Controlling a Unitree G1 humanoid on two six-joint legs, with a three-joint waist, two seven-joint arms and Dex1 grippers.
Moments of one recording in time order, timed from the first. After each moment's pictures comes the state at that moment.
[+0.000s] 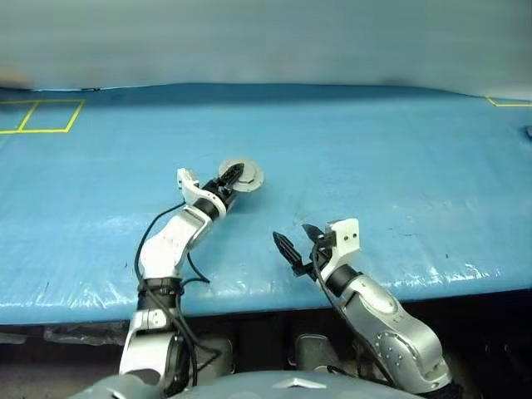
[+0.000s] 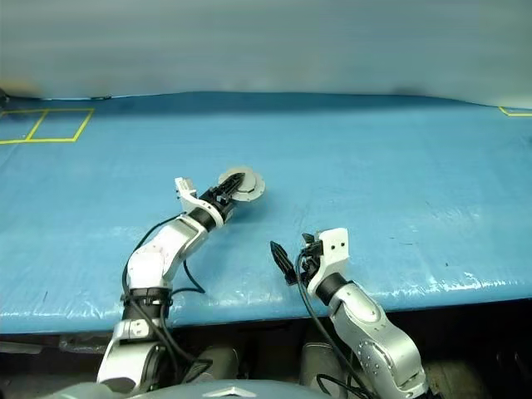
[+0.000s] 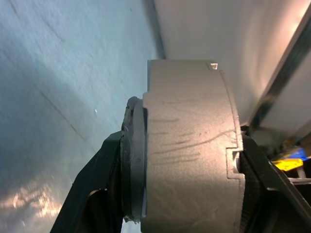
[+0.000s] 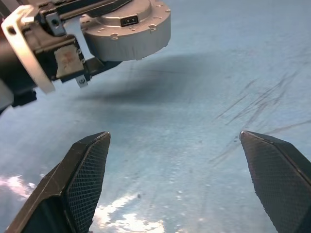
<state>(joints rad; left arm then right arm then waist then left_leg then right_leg) -0.55 0.06 0.24 0.39 -1.26 0.58 0.08 0.19 -0.34 0.28 -0.50 0.41 0.36 0.07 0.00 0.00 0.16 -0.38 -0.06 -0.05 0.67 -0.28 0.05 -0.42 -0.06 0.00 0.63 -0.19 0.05</state>
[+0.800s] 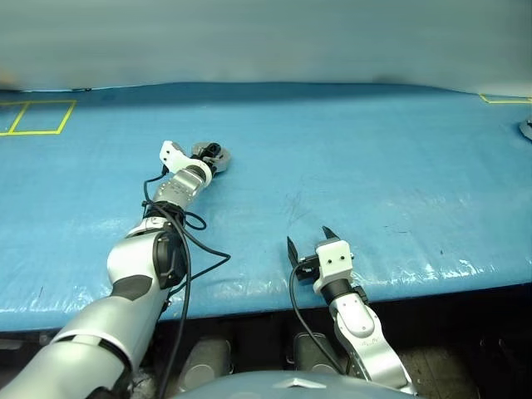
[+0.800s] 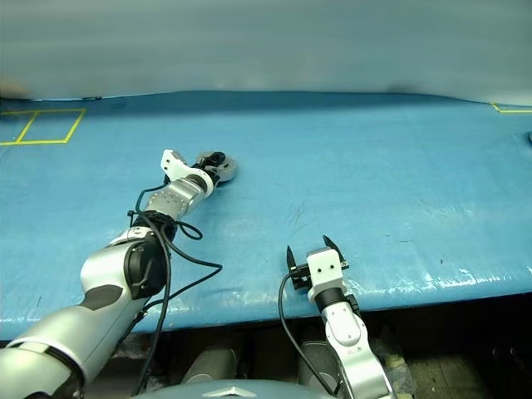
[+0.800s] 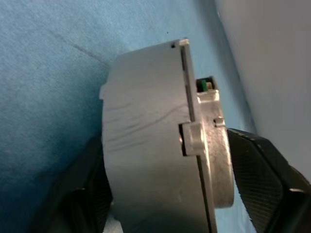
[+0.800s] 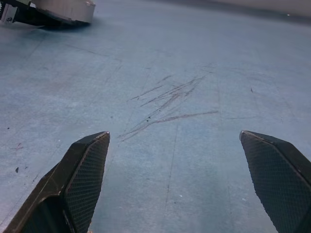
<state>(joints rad) -1.05 0.17 0.48 1.25 -0.76 0.29 -0.10 0.27 -0.14 0.28 -0.25 -0.05 0.03 -0.01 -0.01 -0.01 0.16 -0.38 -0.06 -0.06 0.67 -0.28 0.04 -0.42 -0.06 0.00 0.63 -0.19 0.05</state>
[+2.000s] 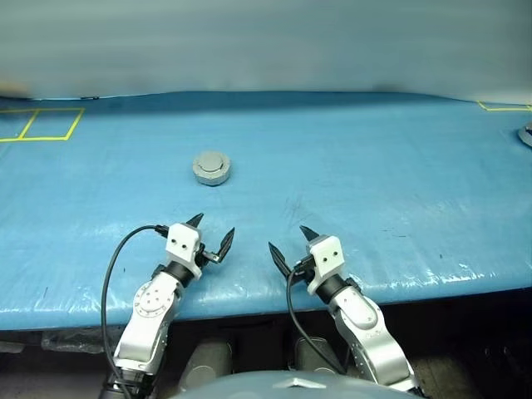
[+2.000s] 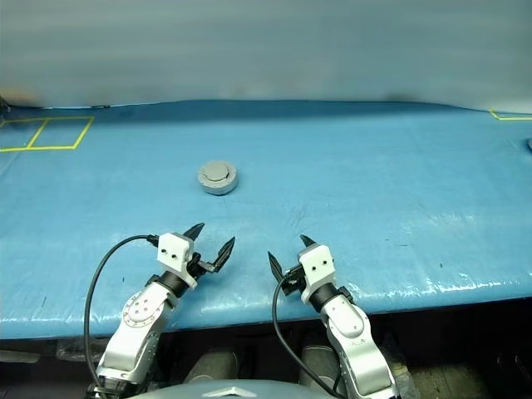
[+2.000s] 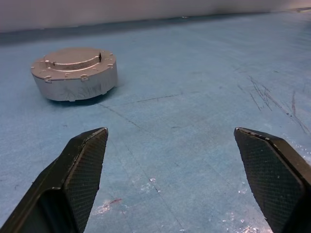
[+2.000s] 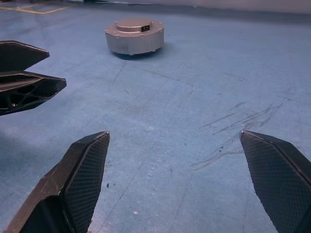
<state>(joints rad) 0.15 0.24 -0.12 -0.10 -0.13 -0.06 -0.34 0.23 -0.16 0.27 -0.26 0.06 0.06 0.28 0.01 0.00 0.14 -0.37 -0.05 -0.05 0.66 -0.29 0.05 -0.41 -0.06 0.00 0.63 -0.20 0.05</state>
